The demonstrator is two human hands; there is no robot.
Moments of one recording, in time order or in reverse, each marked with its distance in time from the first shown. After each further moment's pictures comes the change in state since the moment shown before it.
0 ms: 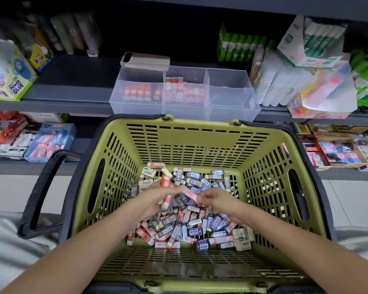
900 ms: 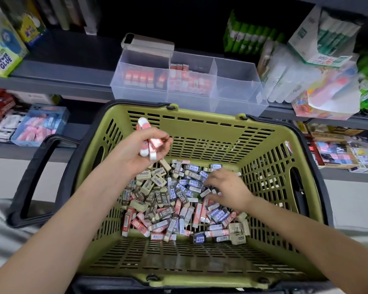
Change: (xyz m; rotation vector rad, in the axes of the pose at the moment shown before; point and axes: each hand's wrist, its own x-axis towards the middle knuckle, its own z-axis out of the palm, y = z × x) left_hand -0.055 0.081 -0.018 -0.563 -0.121 0.338; right_hand 0.019 0.029 -0.037 -1.163 0.281 -0.539
